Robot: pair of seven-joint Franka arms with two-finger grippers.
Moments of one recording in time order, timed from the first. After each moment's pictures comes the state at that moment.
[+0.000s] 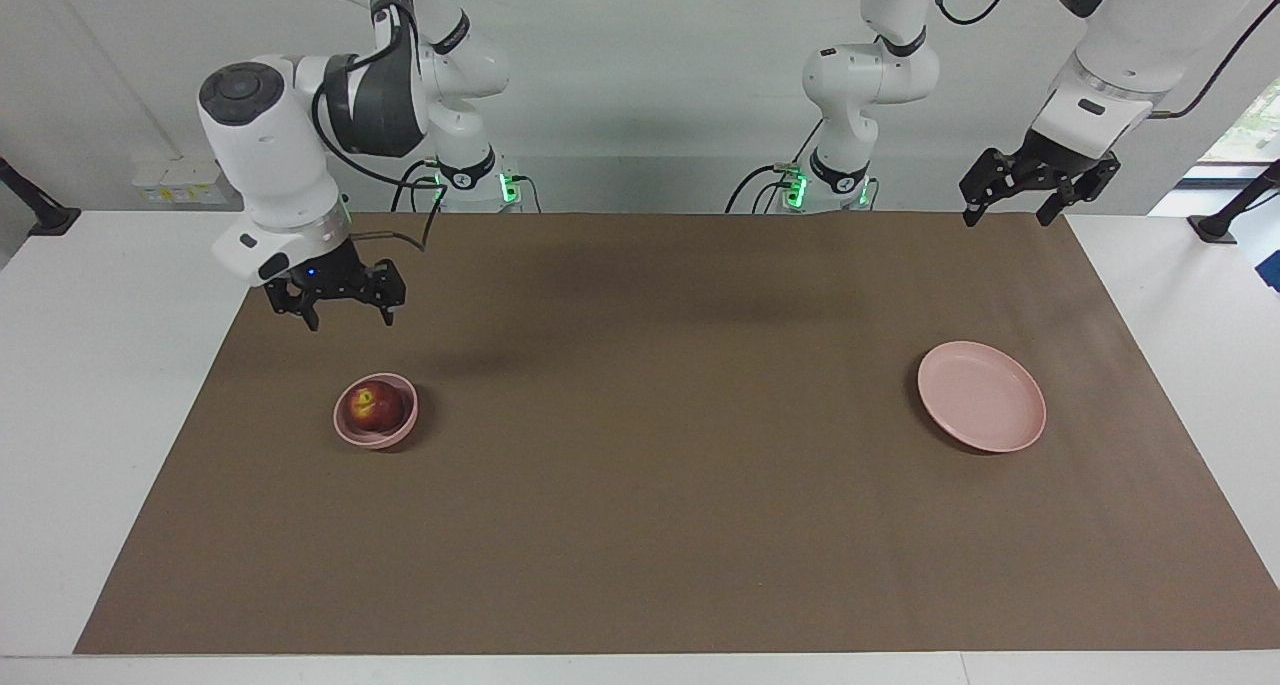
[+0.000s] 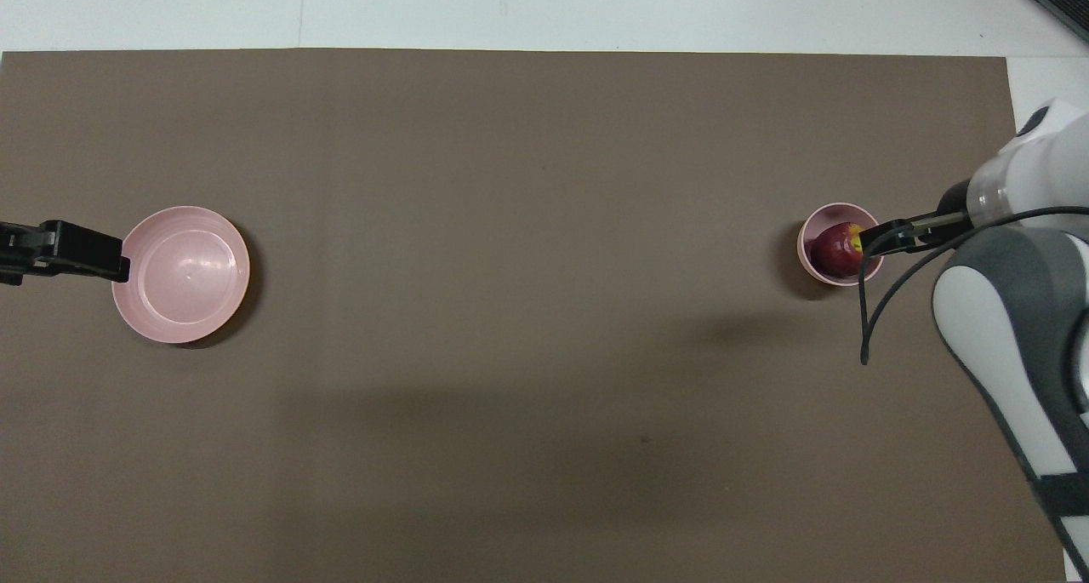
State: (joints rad) left arm 0.00 -0.03 -0.07 -1.54 -0.02 1.47 -0.03; right arm 0.05 0.03 -0.05 -1.79 -0.05 1.84 -0.10
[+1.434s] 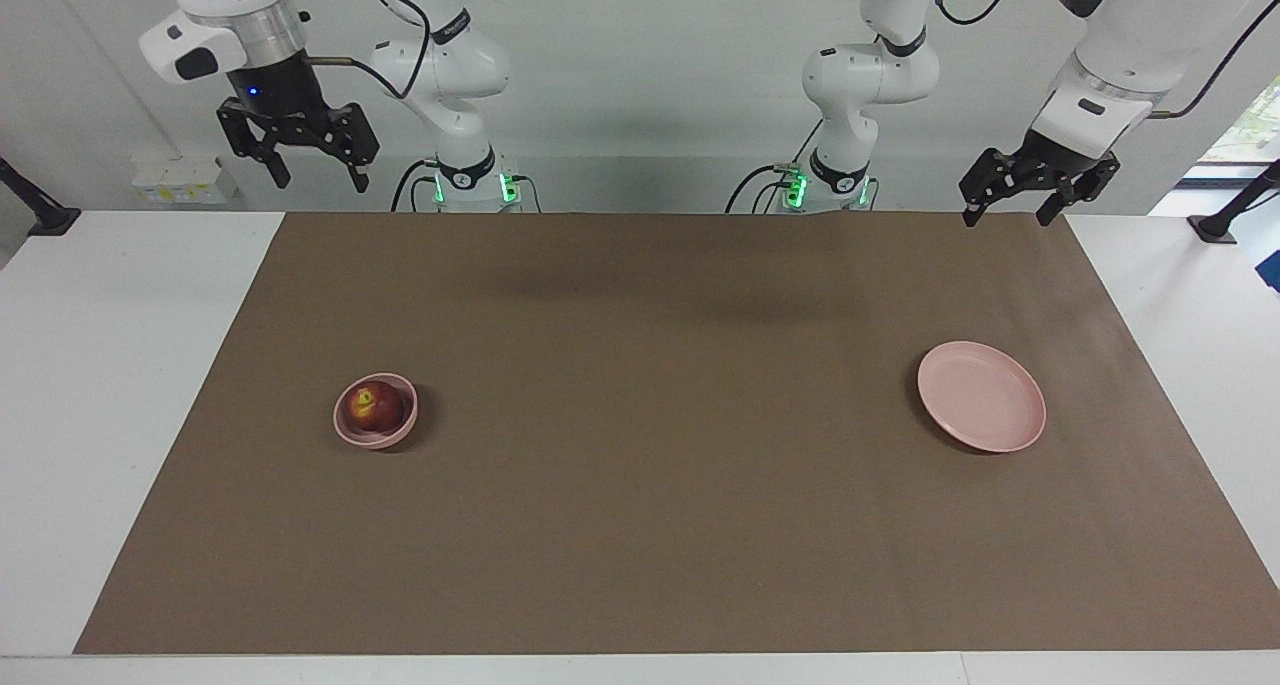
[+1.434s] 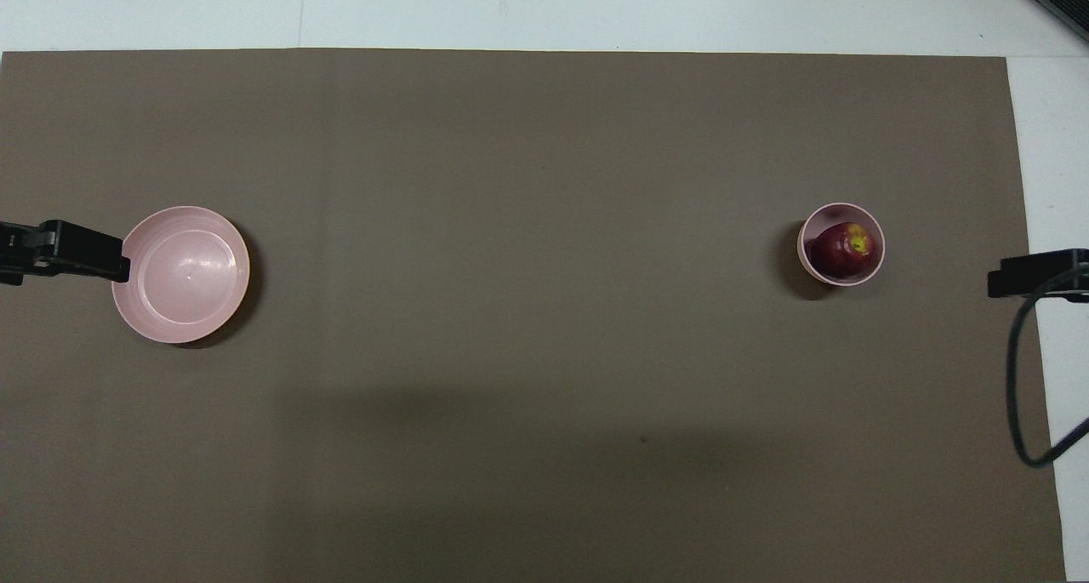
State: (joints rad) left arm 0.00 -0.03 -0.07 -1.54 -0.02 1.47 -0.03; right arm 0.04 -0.14 -0.07 -1.59 -0.03 1.50 0.07
